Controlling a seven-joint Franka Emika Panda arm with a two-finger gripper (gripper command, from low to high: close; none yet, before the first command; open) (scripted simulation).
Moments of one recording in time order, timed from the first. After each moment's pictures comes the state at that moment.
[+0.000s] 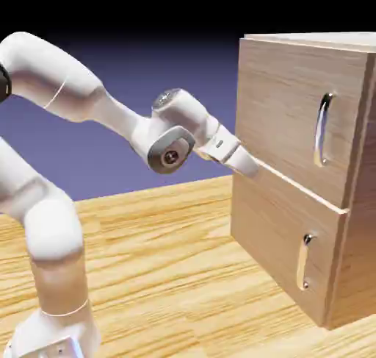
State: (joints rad) arm 0.03 -0.58 -0.02 -2.80 -0.05 3.03 0.71
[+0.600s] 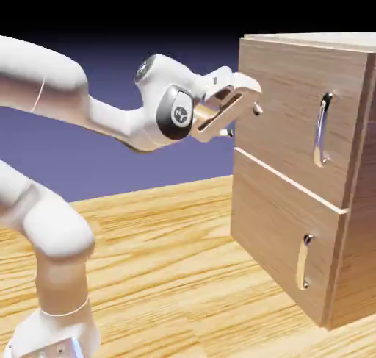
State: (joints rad) arm 0.32 -0.75 -0.37 -2.66 -0.84 3.00 0.30
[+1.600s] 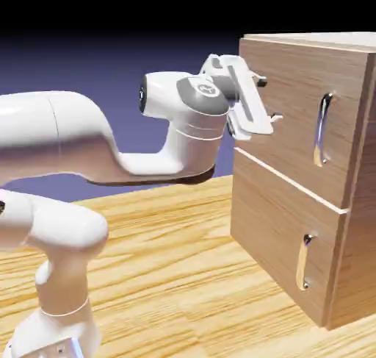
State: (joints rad) arm 0.81 -1.03 -0.94 -2.42 -2.14 2.94 -0.38
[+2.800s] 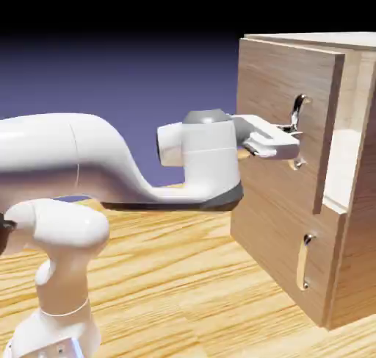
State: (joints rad) arm 0.79 -0.95 -0.98 -2.45 -2.78 2.75 -0.30
